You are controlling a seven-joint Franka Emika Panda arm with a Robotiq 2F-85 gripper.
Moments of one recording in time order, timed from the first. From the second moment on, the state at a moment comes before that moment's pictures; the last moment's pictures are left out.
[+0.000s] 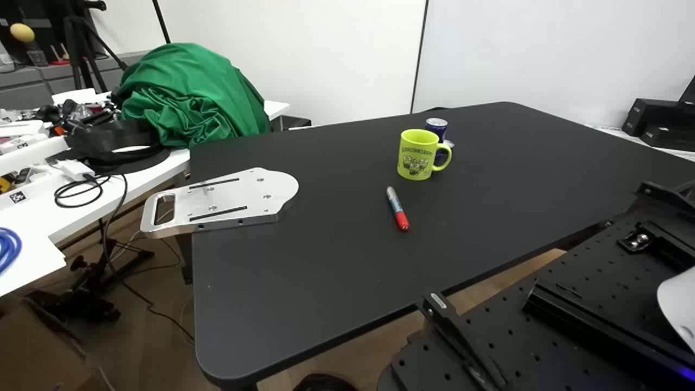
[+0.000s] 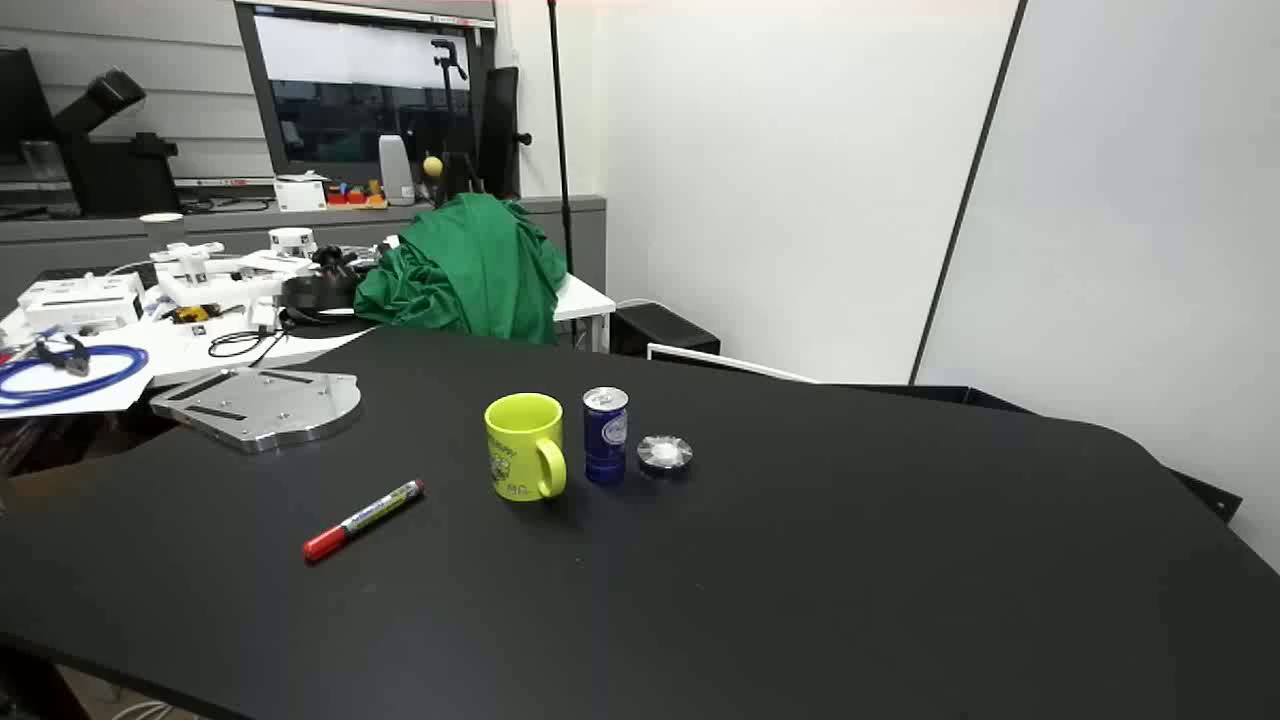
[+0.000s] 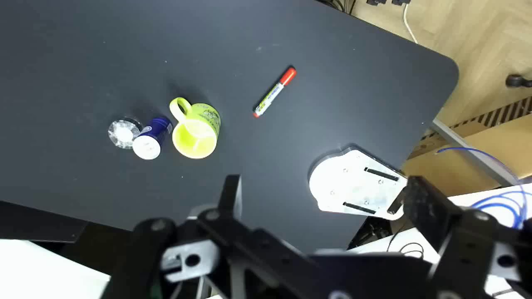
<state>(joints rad) 0.12 -0.89 0.00 -2.50 0.06 1.78 -0.16</state>
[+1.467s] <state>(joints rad) 0.00 -0.85 0.02 -2.50 0.00 1.95 -0.05</state>
